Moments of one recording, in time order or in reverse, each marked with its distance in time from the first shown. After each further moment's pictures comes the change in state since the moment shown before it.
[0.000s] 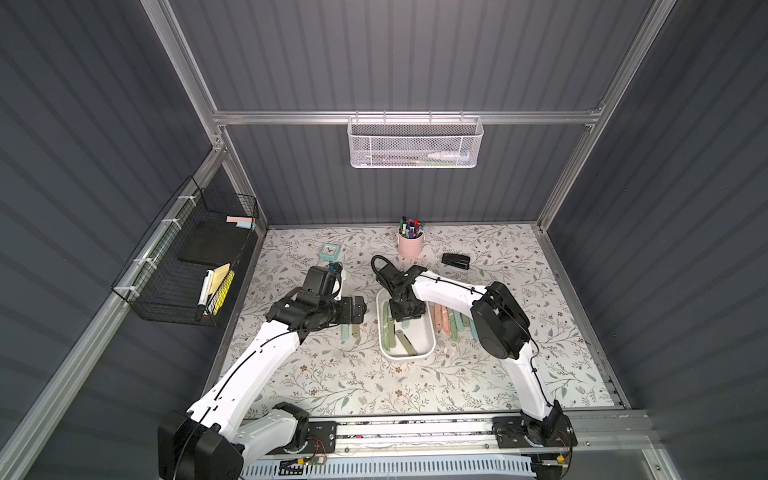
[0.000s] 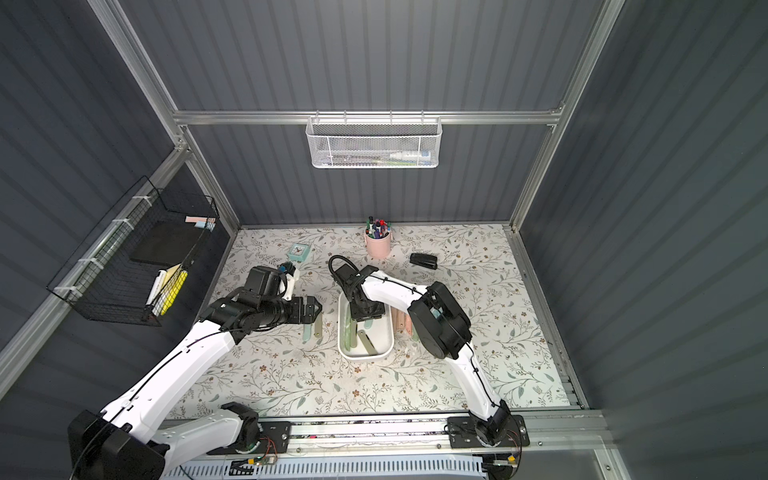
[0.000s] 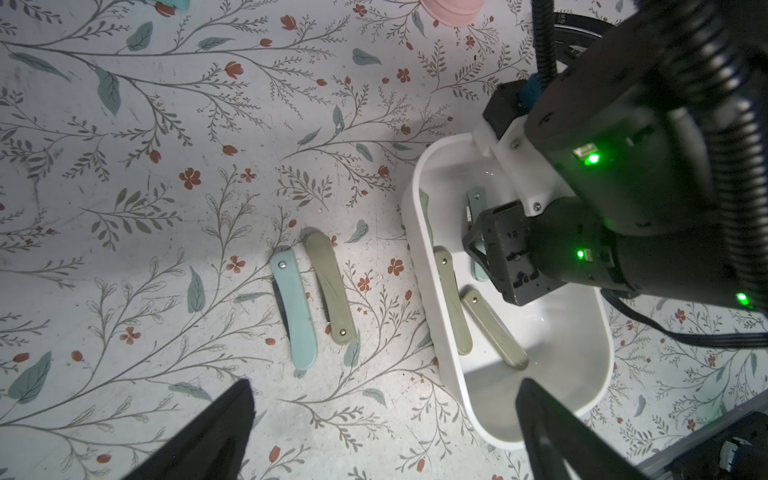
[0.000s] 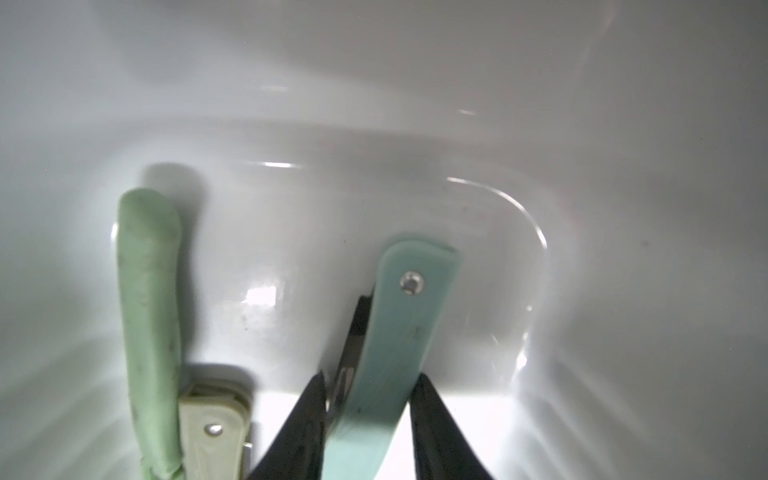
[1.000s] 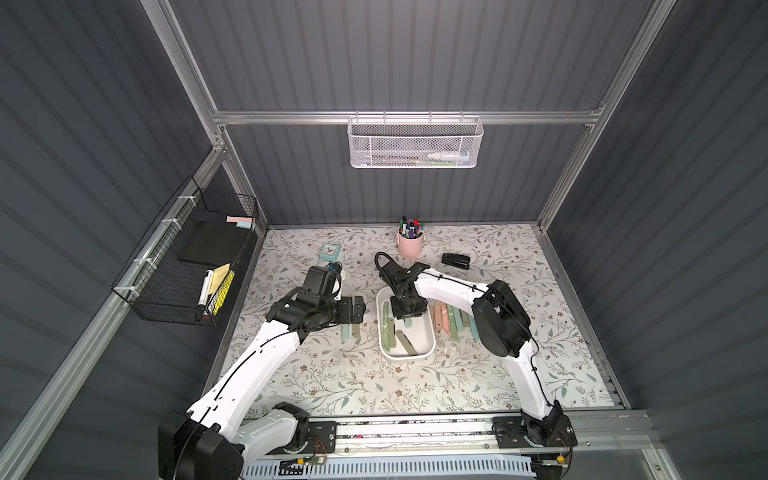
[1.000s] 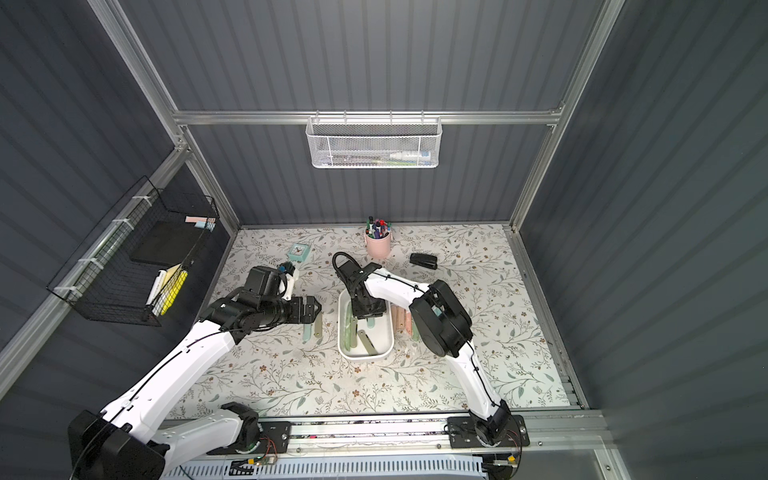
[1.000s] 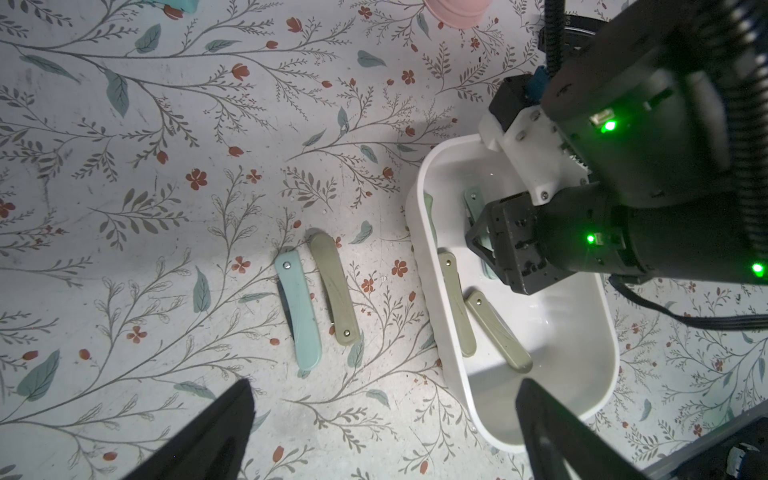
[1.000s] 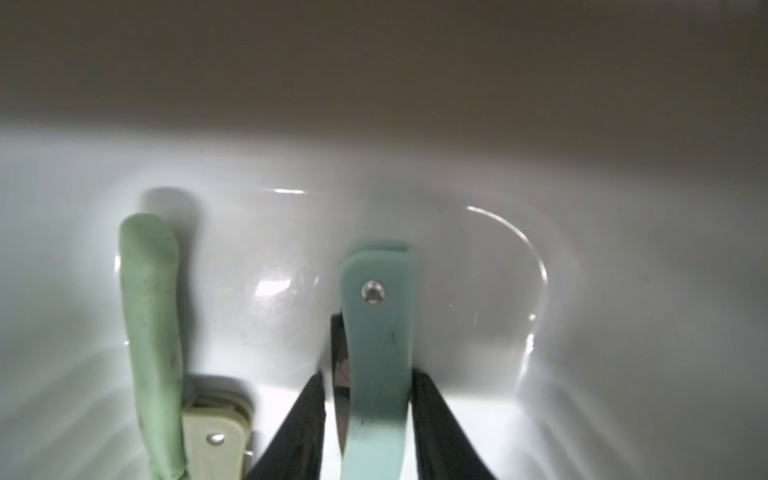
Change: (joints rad) left arm 0.000 0.000 0.000 0.000 -0.011 0.000; right arm -0.025 0.018 0.024 0.000 -0.057 -0.016
